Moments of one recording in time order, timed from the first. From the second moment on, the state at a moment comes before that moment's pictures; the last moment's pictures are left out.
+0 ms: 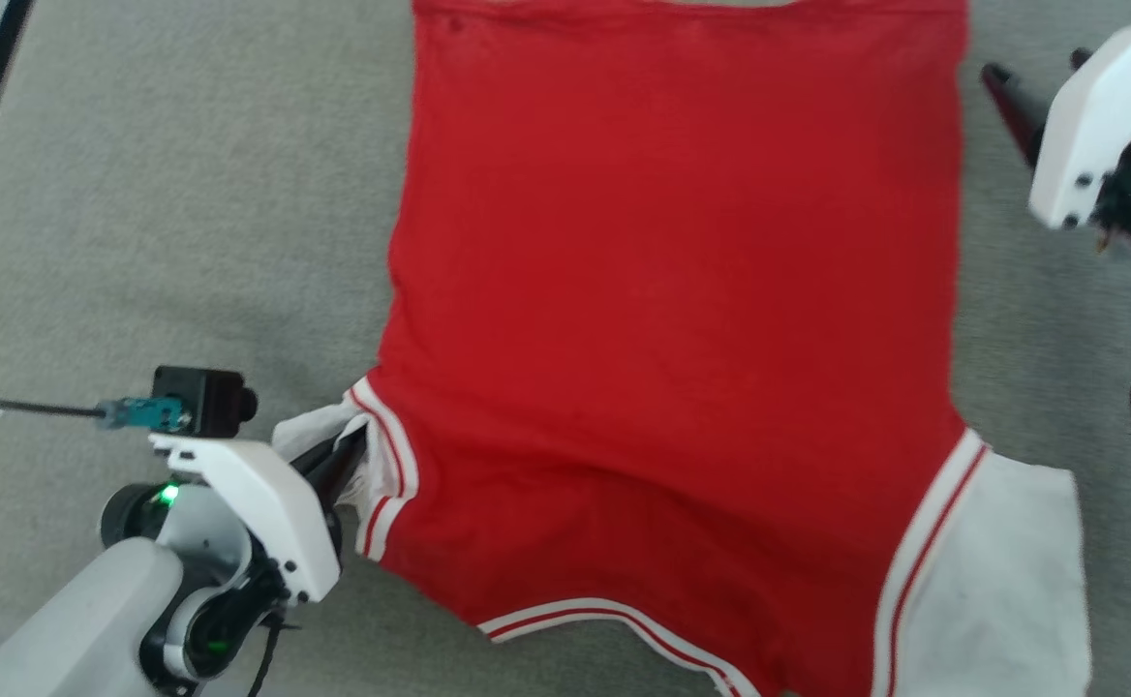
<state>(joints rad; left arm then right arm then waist) -0.42 0.67 -0.71 0.12 -1.12 0.11 0.18 -0.84 -0.24 -0.03 0.29 0.25 0.13 0.78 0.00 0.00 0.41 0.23</state>
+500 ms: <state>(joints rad) -0.53 0.55 -0.76 0.24 -1.10 0.01 0.19 -1.17 -0.25 -0.20 0.86 0.01 0.13 0.91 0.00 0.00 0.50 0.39</state>
